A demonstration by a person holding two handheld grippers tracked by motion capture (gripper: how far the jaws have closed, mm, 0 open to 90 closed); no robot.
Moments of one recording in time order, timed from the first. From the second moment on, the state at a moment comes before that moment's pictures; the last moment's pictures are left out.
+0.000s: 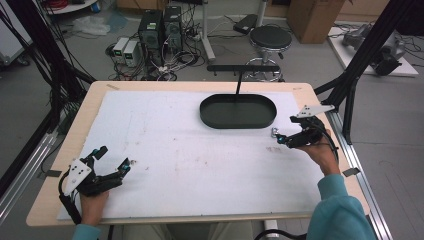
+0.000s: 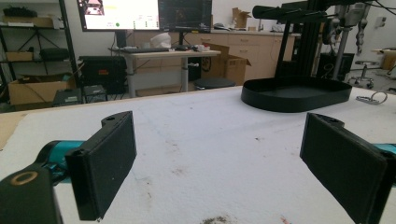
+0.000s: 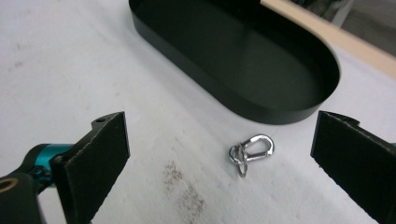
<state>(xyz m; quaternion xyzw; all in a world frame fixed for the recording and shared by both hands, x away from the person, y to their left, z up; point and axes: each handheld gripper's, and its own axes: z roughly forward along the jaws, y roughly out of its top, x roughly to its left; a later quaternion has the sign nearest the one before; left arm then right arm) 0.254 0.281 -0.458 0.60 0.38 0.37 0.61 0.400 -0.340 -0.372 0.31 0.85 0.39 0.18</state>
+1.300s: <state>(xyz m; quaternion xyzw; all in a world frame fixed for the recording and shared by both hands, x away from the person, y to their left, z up) 0.255 0.281 -0.457 0.60 0.38 0.37 0.61 0.458 -0.332 -0.401 0.30 0.92 0.22 0.11</state>
